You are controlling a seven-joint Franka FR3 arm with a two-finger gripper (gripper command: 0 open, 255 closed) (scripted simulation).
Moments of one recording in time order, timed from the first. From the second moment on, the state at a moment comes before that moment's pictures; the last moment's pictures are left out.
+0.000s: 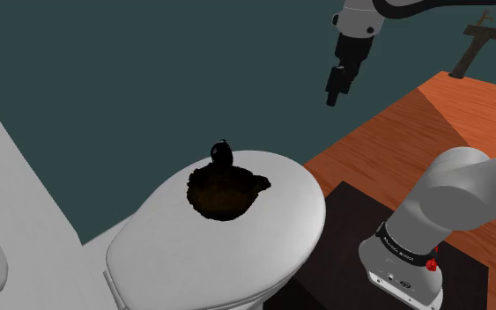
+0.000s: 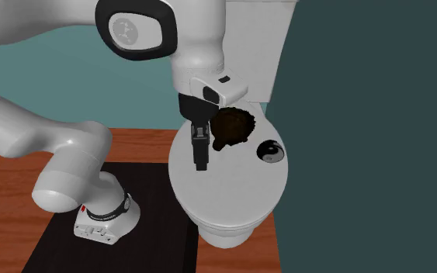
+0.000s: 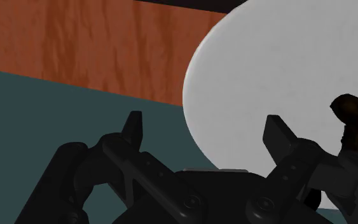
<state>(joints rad) -0.01 -0.74 0.04 -2.41 -0.11 1.65 -0.08</state>
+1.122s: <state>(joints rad) 0.06 -0.35 0.17 -2.41 -0.01 2.11 0.10</state>
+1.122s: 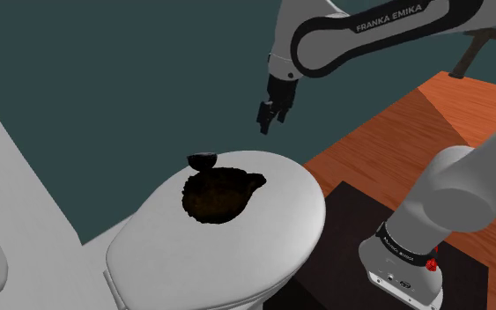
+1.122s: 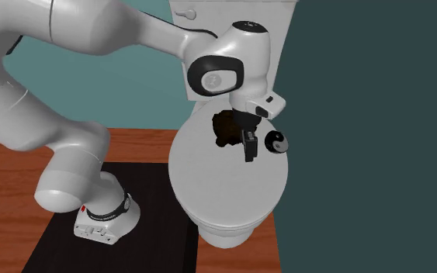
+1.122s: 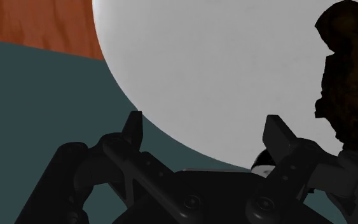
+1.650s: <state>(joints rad) 0.08 -0.08 0.24 -2.27 -0.03 2.29 0.20</state>
